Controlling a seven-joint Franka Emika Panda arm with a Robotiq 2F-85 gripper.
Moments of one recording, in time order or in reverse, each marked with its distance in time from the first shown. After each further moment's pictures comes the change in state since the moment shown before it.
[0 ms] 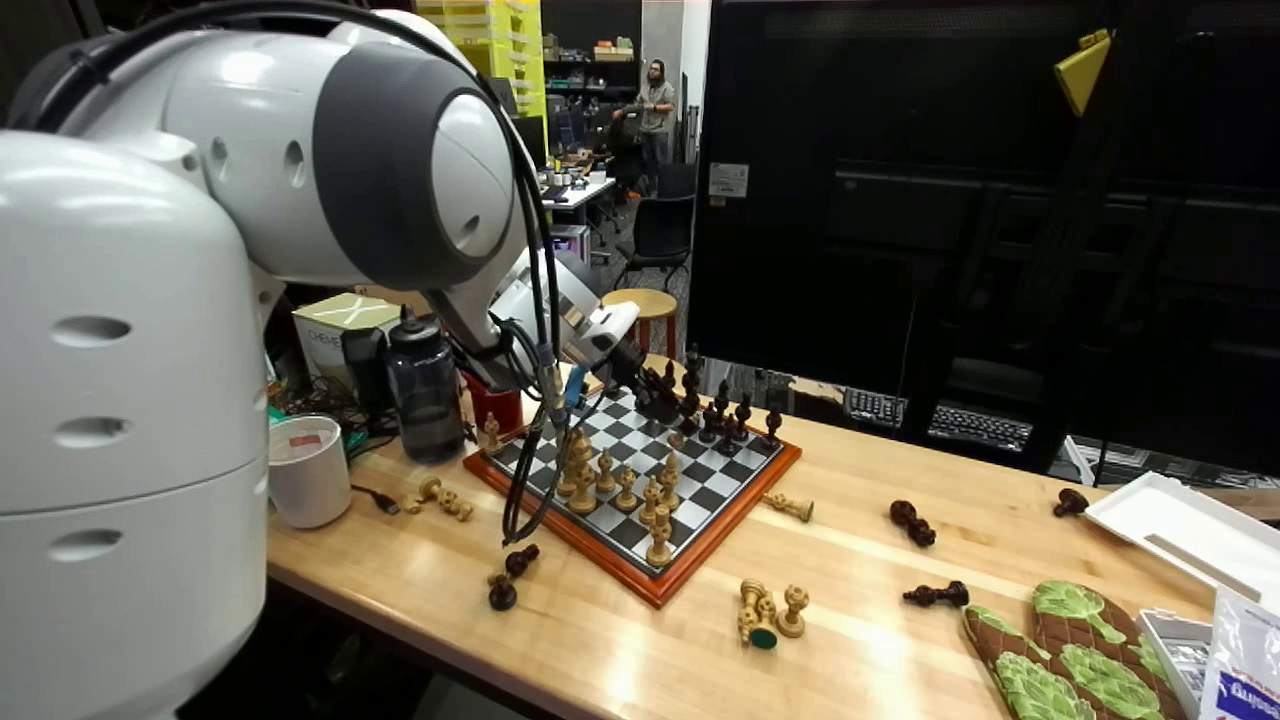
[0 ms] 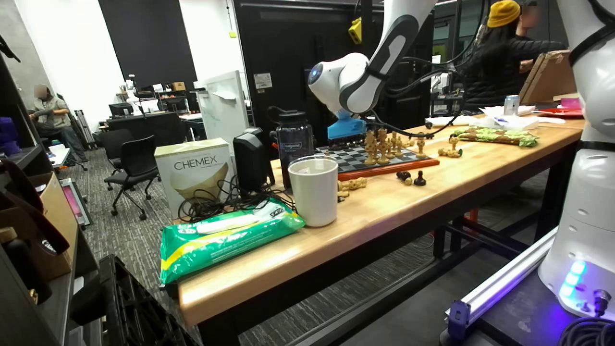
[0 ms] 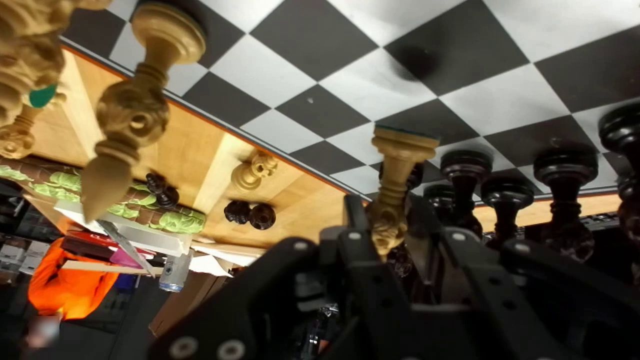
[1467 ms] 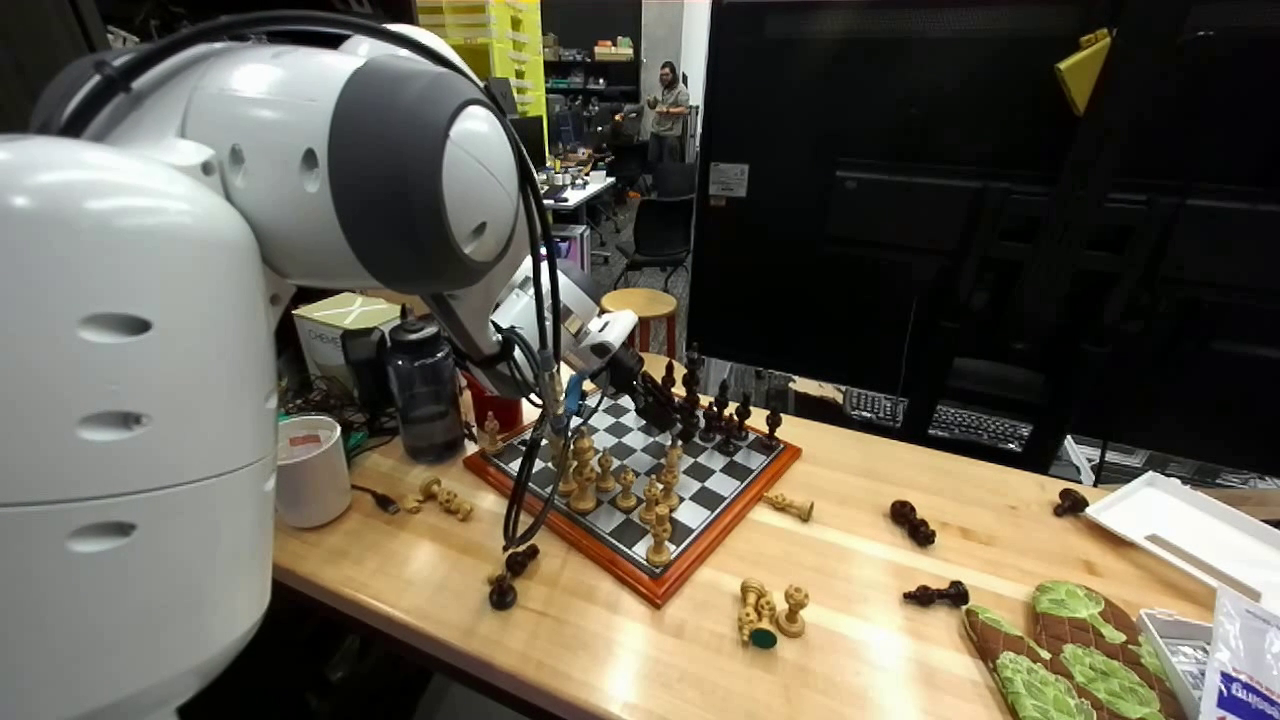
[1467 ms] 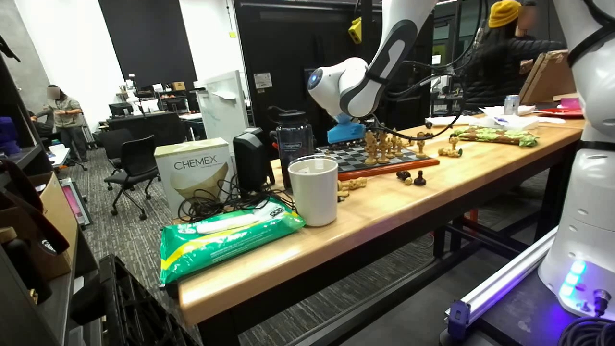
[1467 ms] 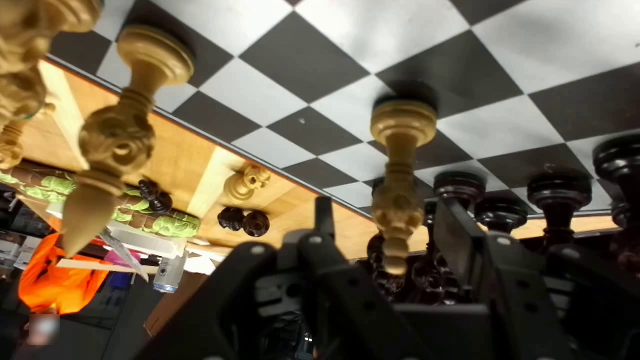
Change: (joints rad) arm 0.000 0.023 0.004 0.000 -0.021 0.010 0.018
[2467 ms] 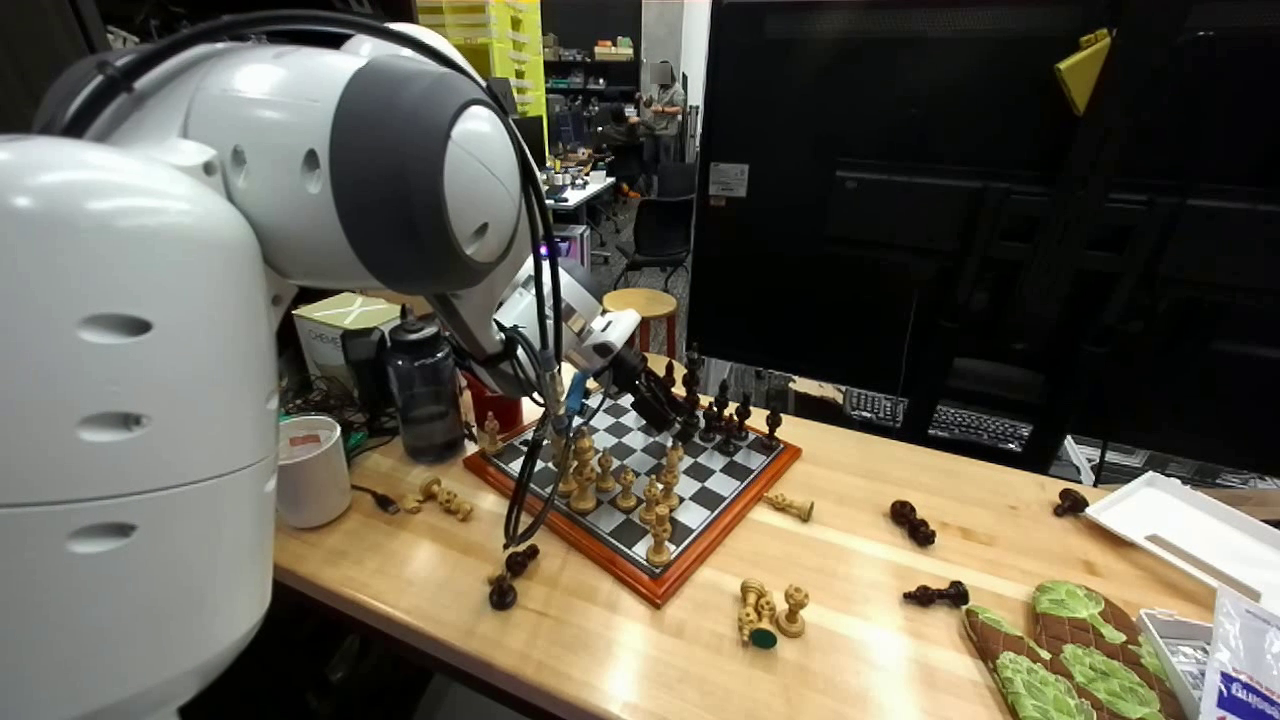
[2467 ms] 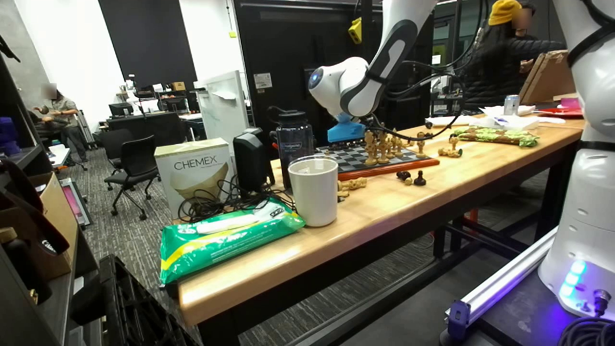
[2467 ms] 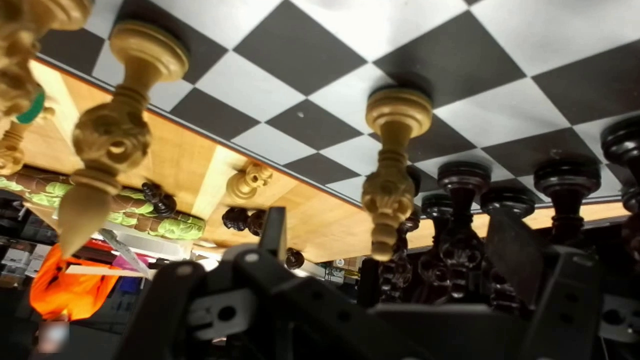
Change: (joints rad) arm -0.007 0.000 -0.001 0.005 0.000 0.000 0.026
